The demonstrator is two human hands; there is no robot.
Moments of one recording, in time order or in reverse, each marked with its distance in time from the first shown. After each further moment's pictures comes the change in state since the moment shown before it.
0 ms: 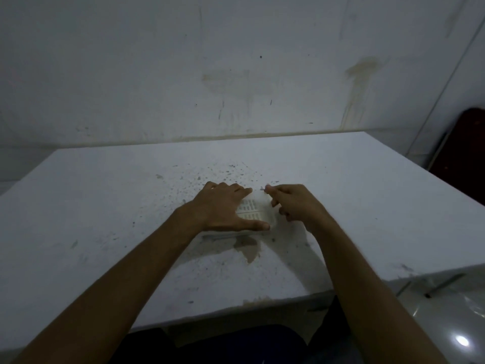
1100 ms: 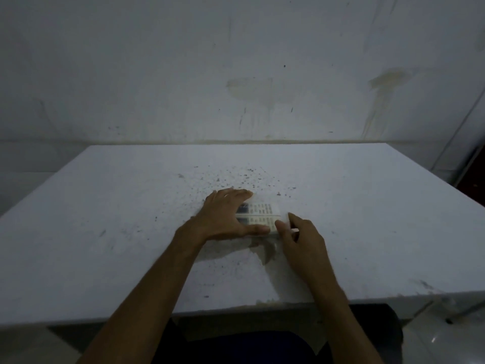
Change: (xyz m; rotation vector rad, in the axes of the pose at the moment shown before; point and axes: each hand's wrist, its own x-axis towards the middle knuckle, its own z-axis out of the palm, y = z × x) left_hand -0.027 -0.021 0.029 -0.322 0.132 -0.118; right_hand -0.073 0.027 0.049 -0.187 0.191 -0.181
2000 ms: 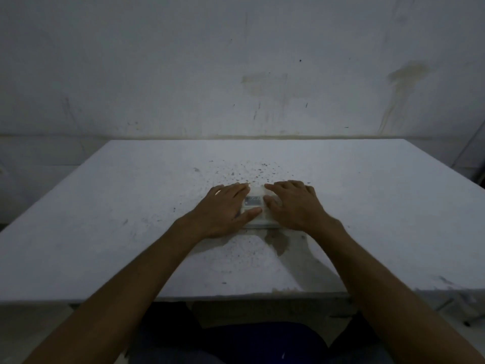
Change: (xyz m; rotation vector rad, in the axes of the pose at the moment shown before) left_hand -0.028 -0.026 -0.007 0.199 0.093 0.095; right_hand 0.079 -0.029 0.018 -0.575 -0.240 -0.353
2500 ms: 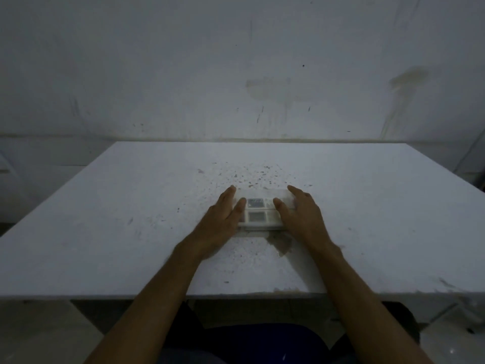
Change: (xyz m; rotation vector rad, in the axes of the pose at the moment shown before) left_hand -0.031 0.015 0.016 -0.799 0.105 -0.352; right_hand -0.026 -0.001 0.019 0.547 0.188 0.287
